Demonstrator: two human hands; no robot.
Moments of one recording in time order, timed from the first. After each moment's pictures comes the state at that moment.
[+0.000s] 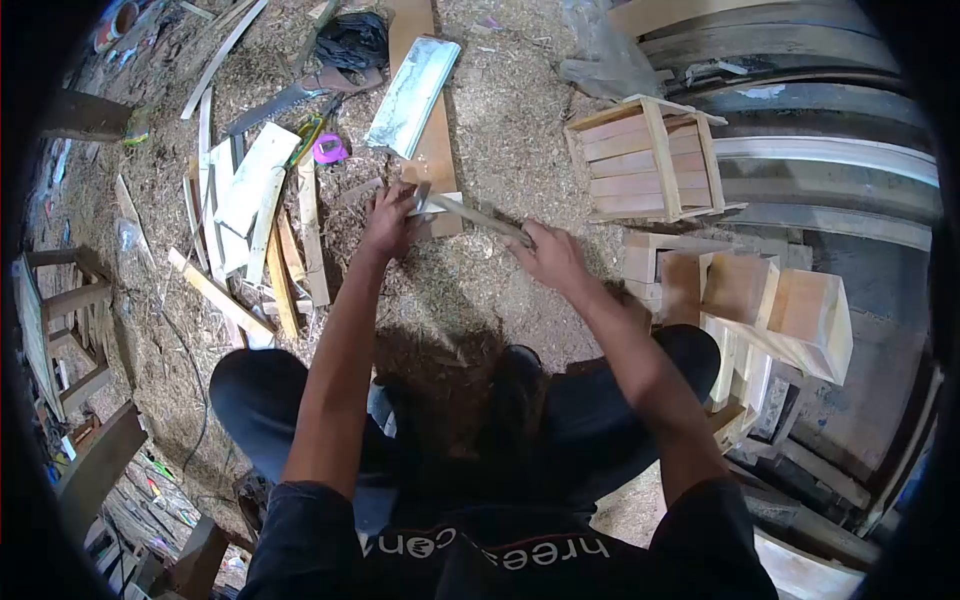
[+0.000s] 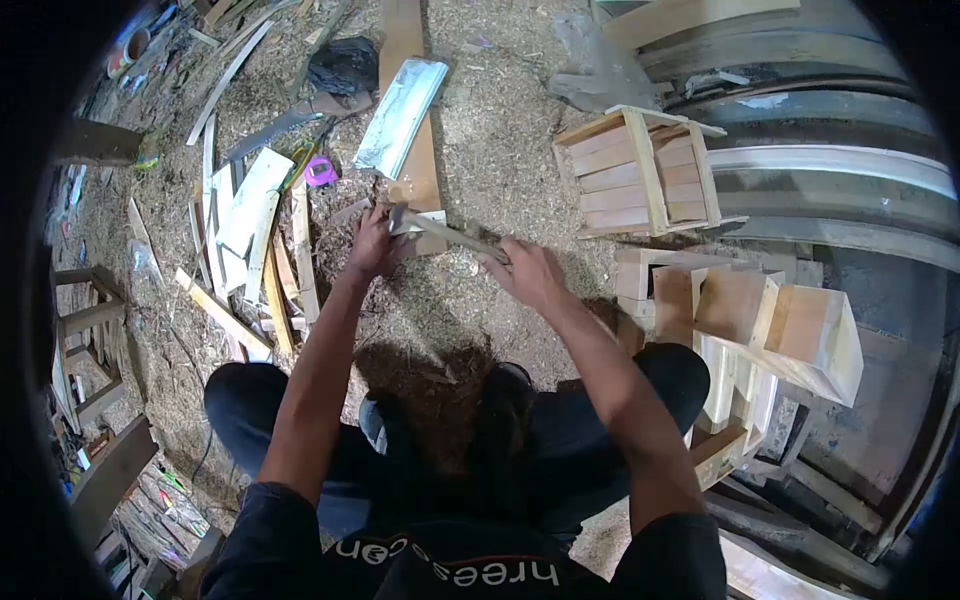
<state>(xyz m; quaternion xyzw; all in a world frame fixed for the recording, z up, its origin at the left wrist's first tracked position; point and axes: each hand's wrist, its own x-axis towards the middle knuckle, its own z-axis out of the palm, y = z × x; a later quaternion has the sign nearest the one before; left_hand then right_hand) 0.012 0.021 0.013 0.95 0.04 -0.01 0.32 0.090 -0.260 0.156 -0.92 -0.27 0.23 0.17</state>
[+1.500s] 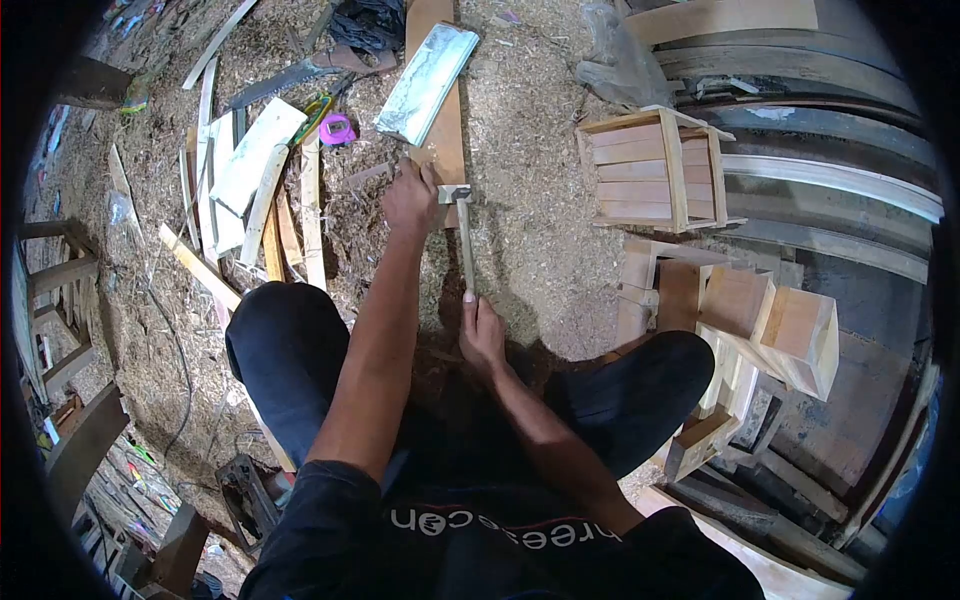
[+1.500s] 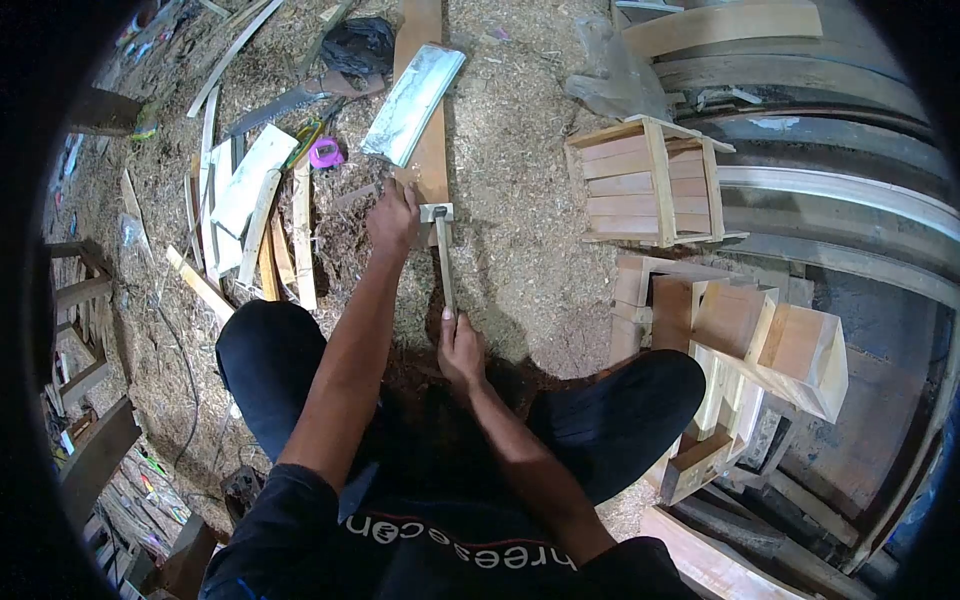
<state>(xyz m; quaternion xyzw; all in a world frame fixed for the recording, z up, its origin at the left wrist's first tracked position) 0.063 -0.012 0.017 0.87 0.37 -0.03 0.32 -0.077 -0.218 0.078 -0.92 -0.05 0.18 0.34</state>
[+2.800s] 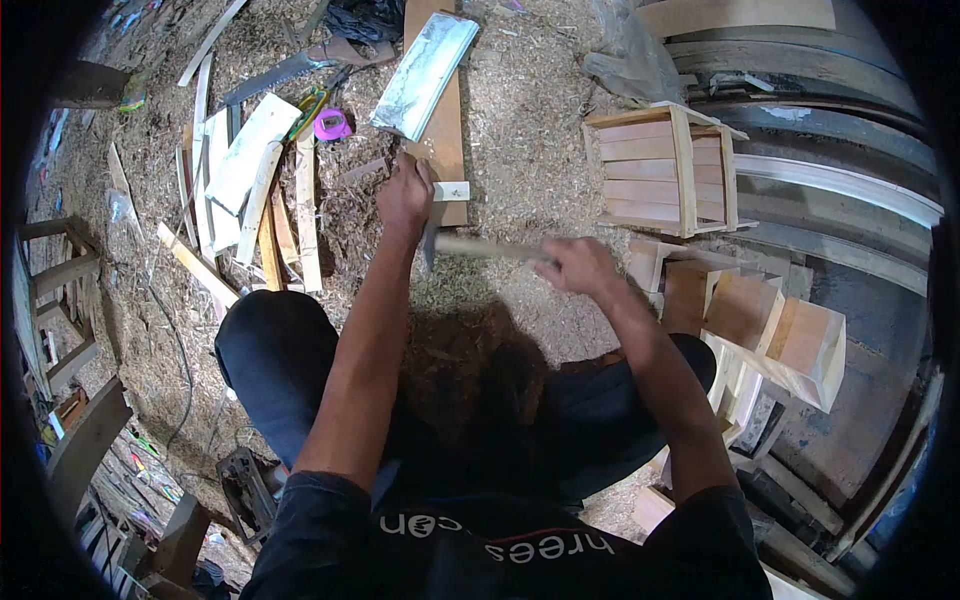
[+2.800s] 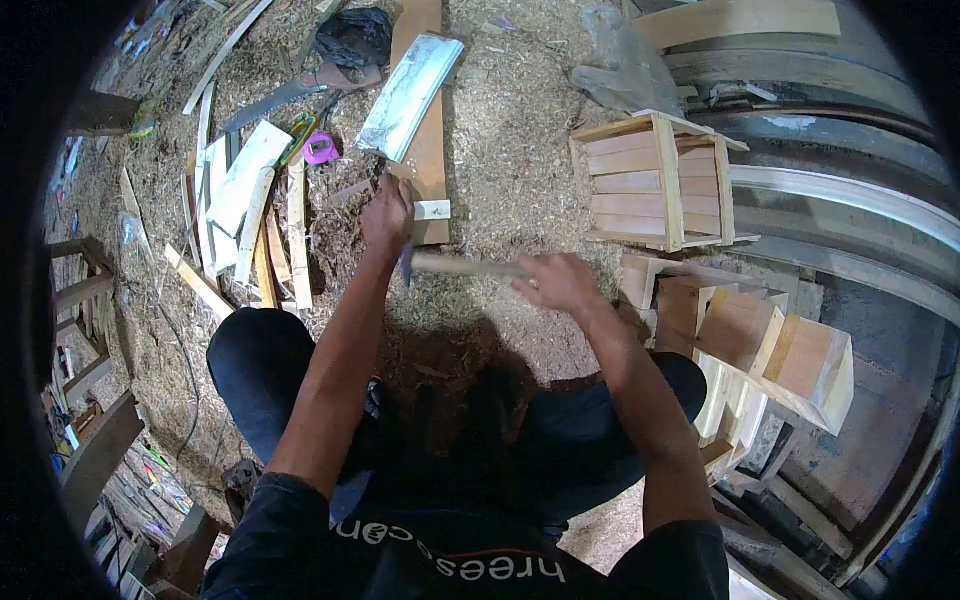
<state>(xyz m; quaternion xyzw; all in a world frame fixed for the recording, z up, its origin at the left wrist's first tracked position) 0.059 -0.012 0.016 0.88 0.34 -0.02 0.33 0.121 -0.302 0.142 -0.85 -0.45 0.26 0.06</state>
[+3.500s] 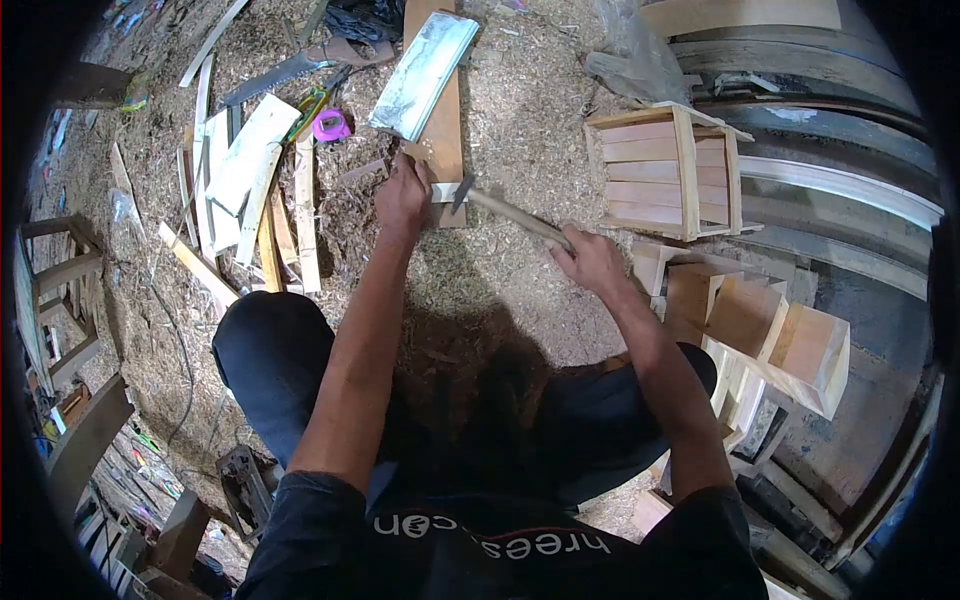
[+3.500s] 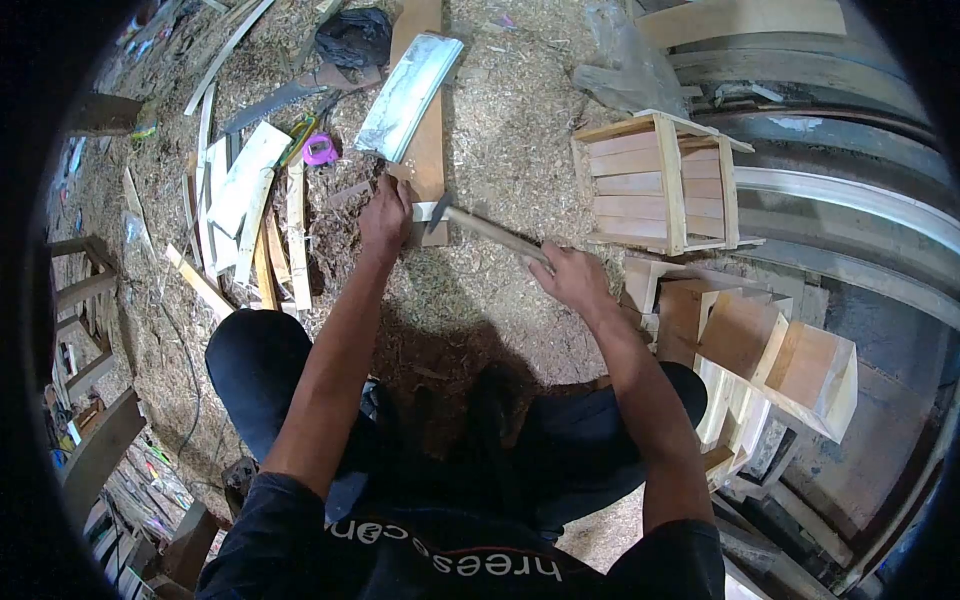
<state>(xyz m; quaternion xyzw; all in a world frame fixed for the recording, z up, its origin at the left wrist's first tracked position) 0.061 -0.010 0.013 0.88 0.35 -0.02 0.33 0.128 -0.318 0.126 -0.92 -0.32 0.21 0.04</state>
